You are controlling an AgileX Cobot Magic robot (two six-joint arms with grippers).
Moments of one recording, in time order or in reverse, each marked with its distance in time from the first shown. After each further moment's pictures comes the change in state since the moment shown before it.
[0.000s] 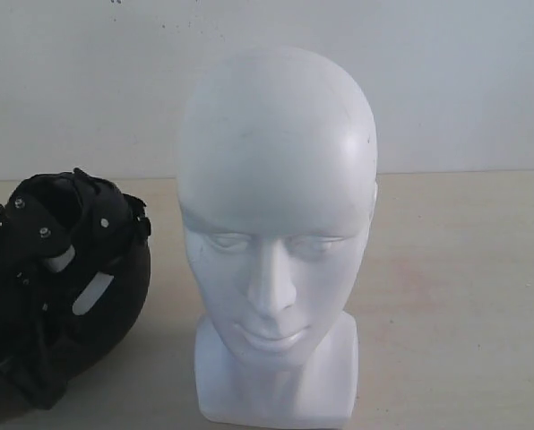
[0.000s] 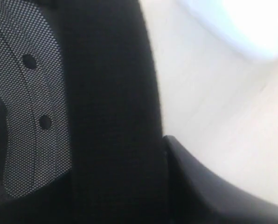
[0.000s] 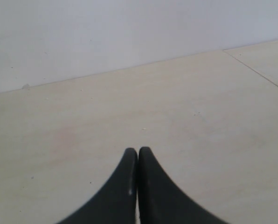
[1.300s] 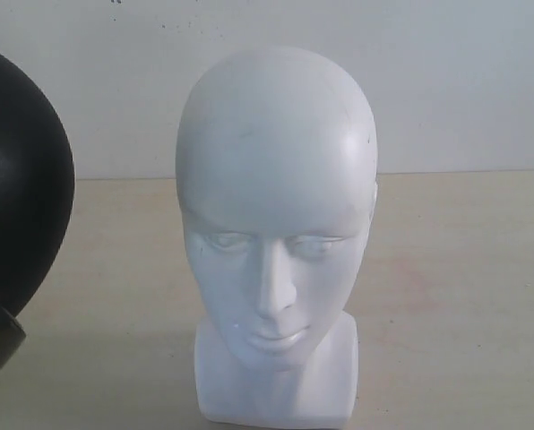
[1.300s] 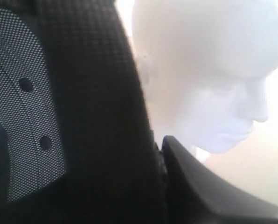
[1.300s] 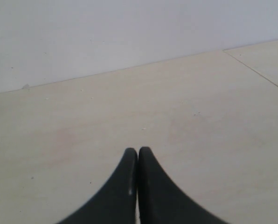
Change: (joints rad) left arm 0.000 -0.767 -0.001 -0.223 0.187 -0.270; right arm 0.000 0.000 0.000 0.000 0.000 0.000
